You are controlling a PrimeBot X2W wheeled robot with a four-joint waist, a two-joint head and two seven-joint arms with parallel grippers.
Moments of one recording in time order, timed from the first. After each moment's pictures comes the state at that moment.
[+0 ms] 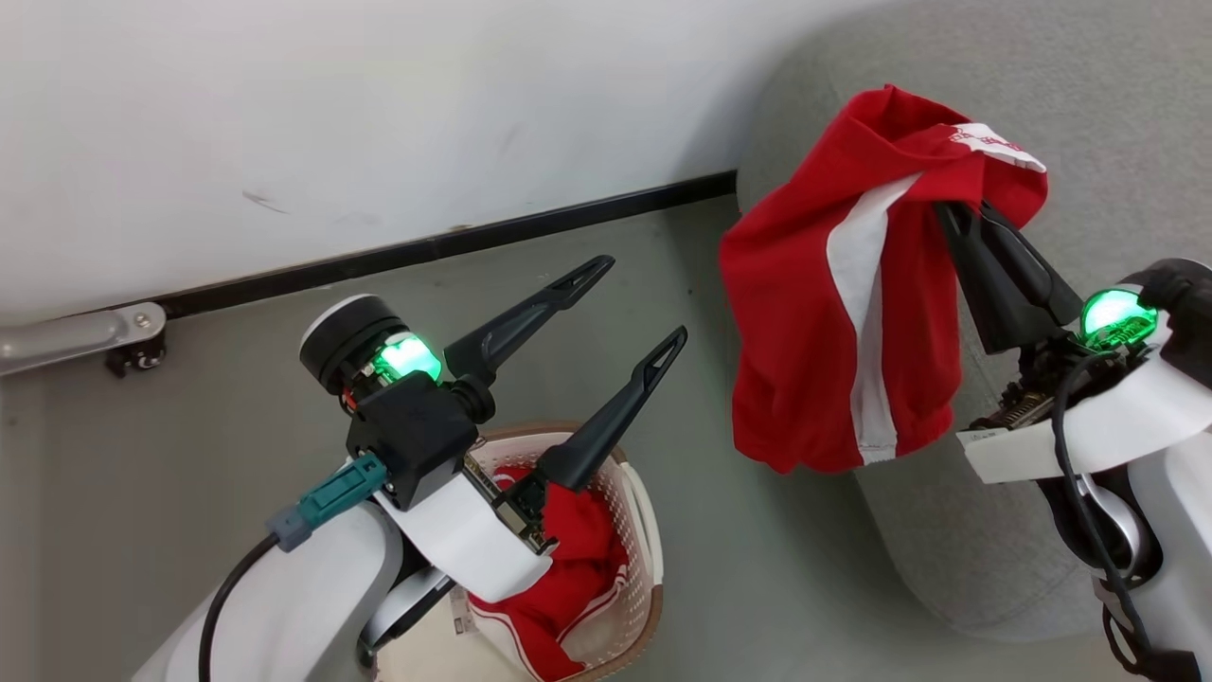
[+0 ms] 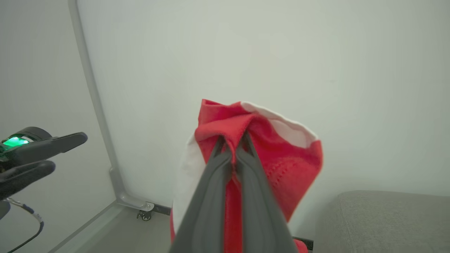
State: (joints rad) left arm -0.54 0.28 -0.65 -0.17 -0.45 -0.11 -0.12; right arm -0.41 -0.34 0.30 -0.13 0.45 0.12 -0.26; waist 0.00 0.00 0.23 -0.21
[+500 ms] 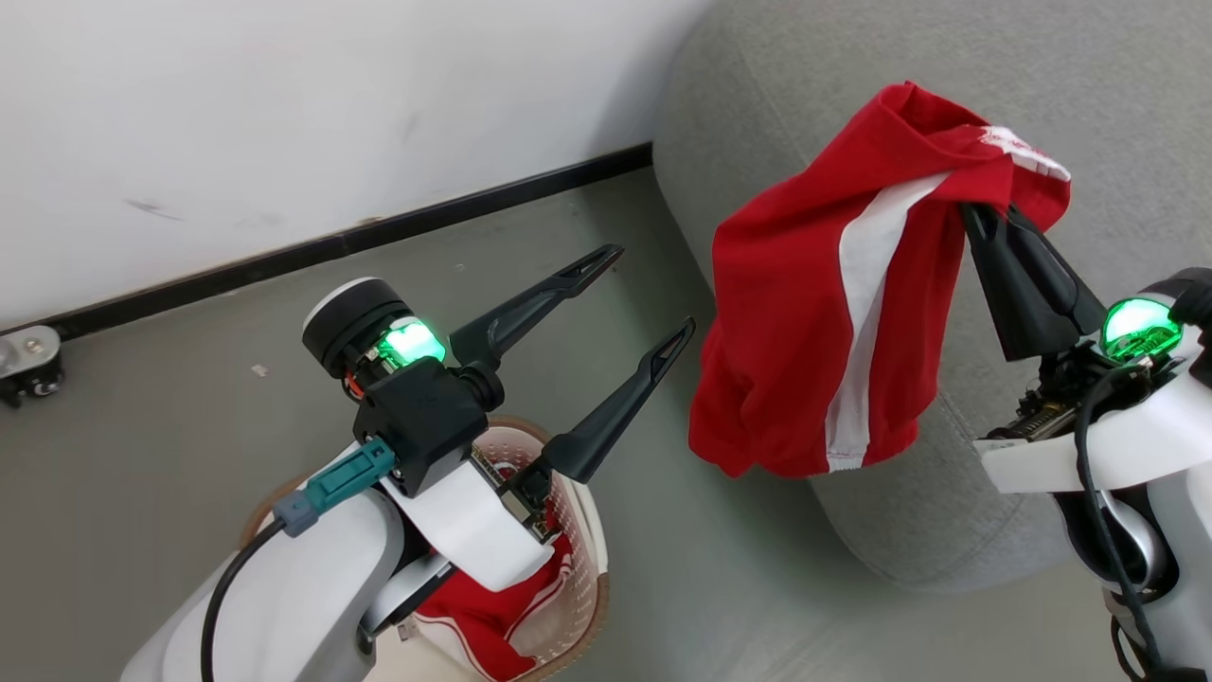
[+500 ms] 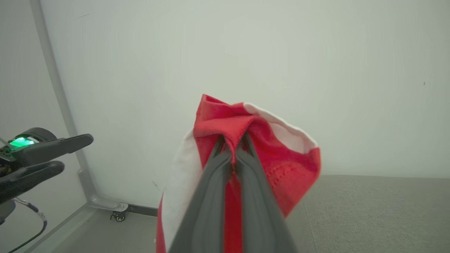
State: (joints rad) left arm -0.58 0.28 -0.66 -0.17 -0.45 -0.12 -0.11; right arm -0.35 -0.33 0.23 -0.19 0.43 0.12 -0.26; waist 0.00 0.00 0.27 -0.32
